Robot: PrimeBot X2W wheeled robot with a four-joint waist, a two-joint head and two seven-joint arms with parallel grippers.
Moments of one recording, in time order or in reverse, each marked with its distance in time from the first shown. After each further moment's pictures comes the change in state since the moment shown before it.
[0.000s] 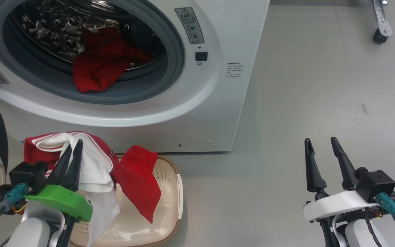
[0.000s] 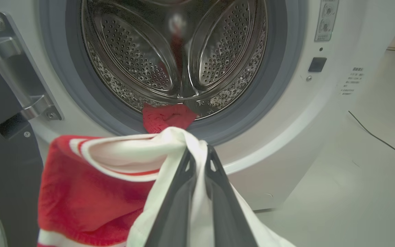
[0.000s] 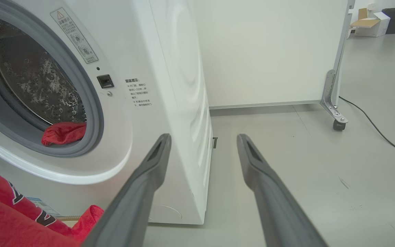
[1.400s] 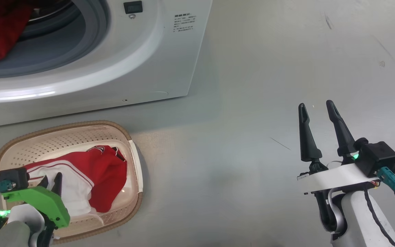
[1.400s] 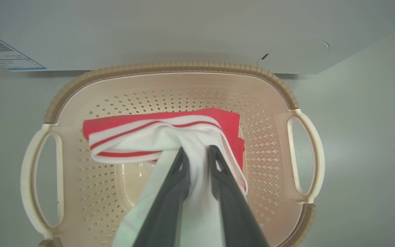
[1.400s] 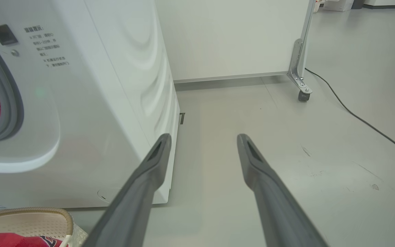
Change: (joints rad) left arm -0.174 0.007 -0.005 0.551 -0.122 0.003 0.119; right arm -0.126 0.014 0.019 -0.049 -0.021 -0.017 0.000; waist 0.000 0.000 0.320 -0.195
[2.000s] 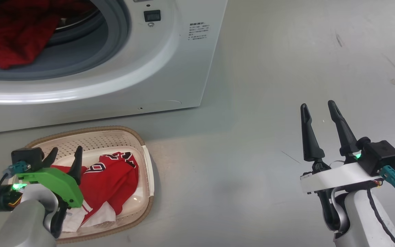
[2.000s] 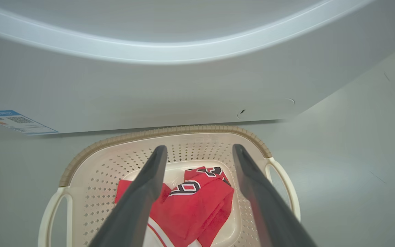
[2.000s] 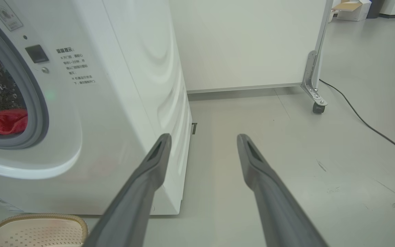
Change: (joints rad) left arm -0.104 -0.038 -0.064 0.062 0.044 0.000 -0.114; right arm -0.008 0.002 -0.024 0.022 -0.009 -0.001 0.000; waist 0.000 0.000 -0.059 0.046
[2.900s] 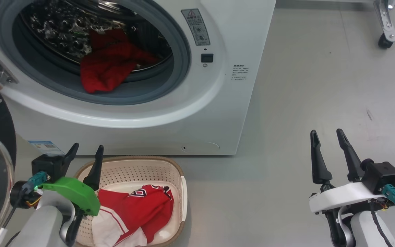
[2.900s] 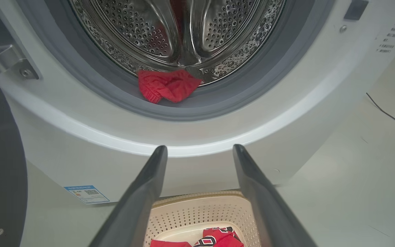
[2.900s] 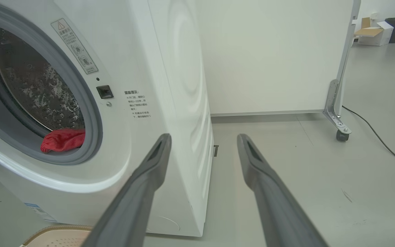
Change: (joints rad) left arm 0.058 -0.018 -0.072 -0.138 0.050 -0.003 -0.119; right arm 0.082 -0.008 -0.049 0.068 0.002 0.018 0.000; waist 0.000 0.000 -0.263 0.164
